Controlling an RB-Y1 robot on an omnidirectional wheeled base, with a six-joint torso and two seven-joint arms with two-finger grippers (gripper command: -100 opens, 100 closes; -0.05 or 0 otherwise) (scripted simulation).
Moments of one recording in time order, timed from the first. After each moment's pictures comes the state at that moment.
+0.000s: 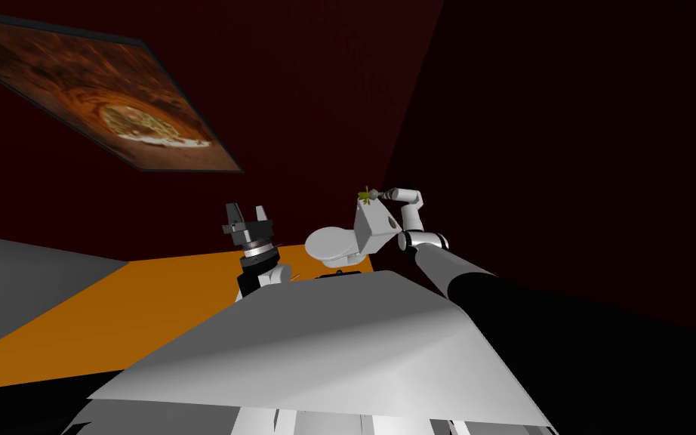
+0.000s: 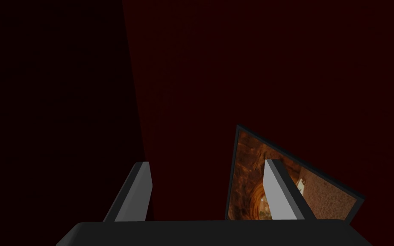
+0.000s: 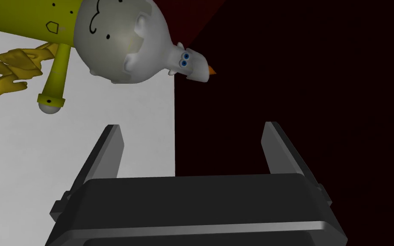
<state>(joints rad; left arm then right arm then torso) 0.46 -0.01 0.00 -2.22 0.12 -0.62 0.07 -0.78 -0.51 -0.29 -1.10 -0.28 0.81 -0.95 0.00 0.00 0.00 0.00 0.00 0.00</state>
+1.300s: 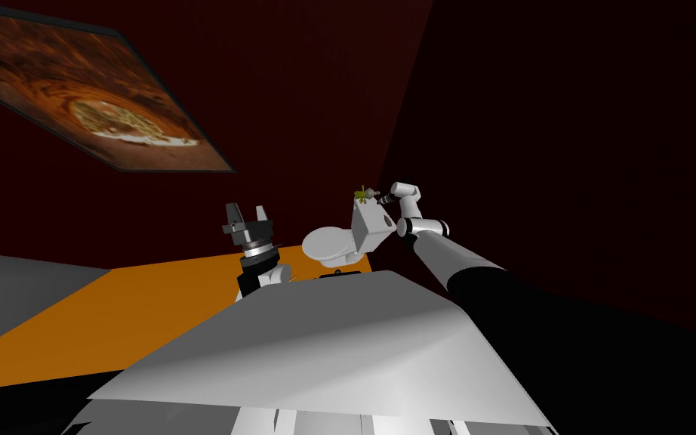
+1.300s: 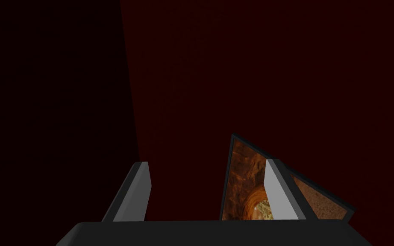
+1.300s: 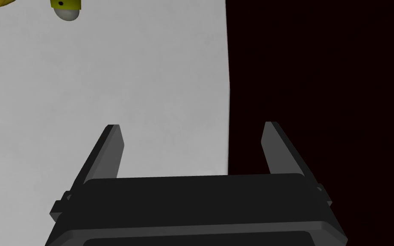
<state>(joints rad) 0.46 -0.01 0.00 -2.22 0.12 -0.62 0.07 -0.99 -0.53 -0.33 -0.76 -0.26 1.13 -1.12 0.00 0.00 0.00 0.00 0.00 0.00</state>
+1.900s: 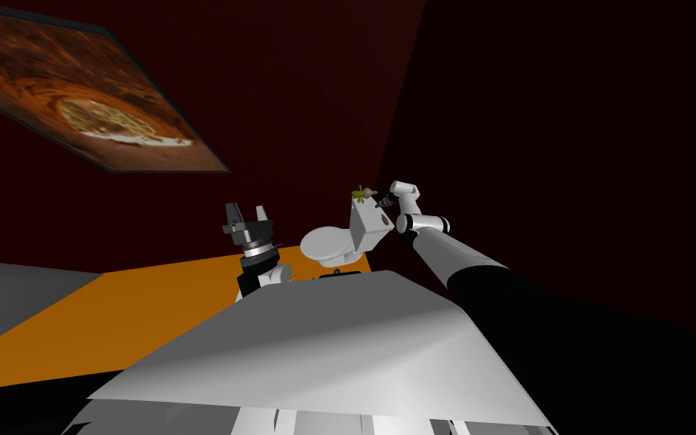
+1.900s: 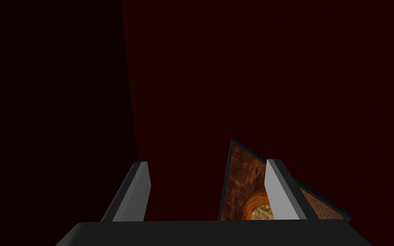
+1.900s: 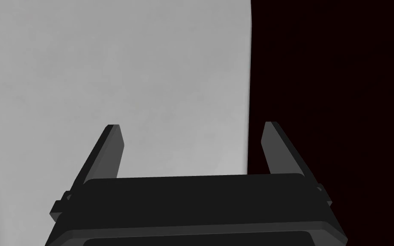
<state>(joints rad) 0.46 -0.01 0.00 -2.22 0.12 -0.62 0.07 -1.05 -0.53 -0.35 -0.66 -0.24 1.27 -1.18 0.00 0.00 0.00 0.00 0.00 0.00</state>
